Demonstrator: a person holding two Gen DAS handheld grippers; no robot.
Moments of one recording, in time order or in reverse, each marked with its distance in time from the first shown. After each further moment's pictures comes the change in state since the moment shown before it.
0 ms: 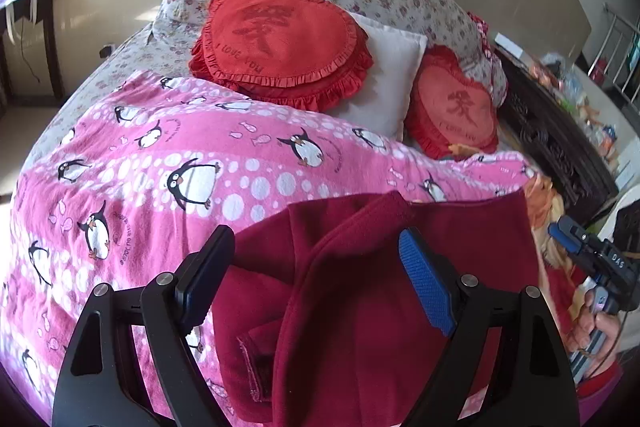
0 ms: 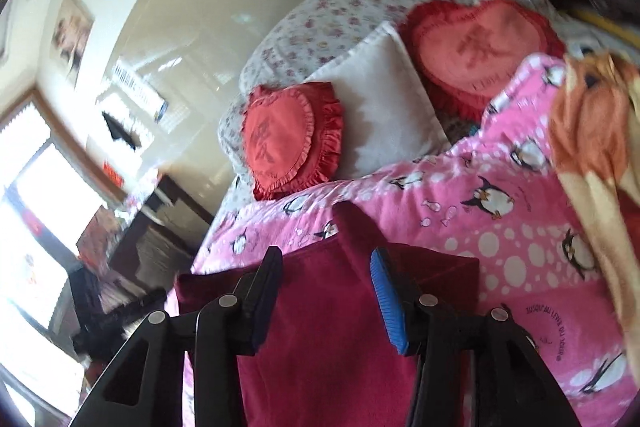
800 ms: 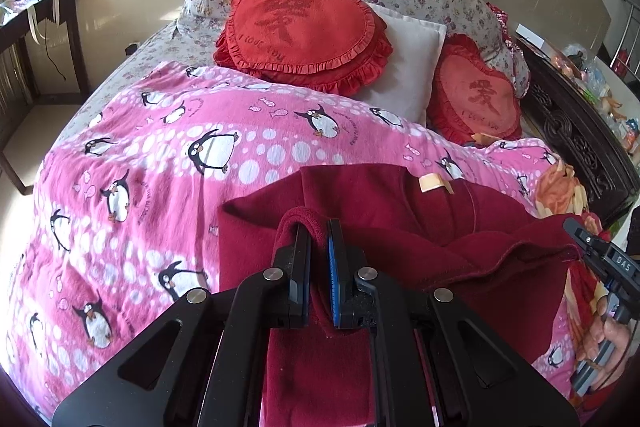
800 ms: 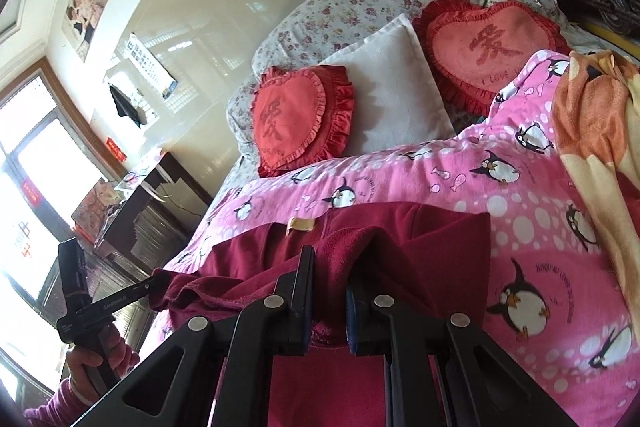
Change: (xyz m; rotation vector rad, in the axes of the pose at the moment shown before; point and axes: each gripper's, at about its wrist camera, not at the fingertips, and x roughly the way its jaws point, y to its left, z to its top) left arm -0.004 -0.007 -0.026 -0.021 0.009 0.108; right arm 0.002 0.004 -0.030 -0.027 0.024 -0.002
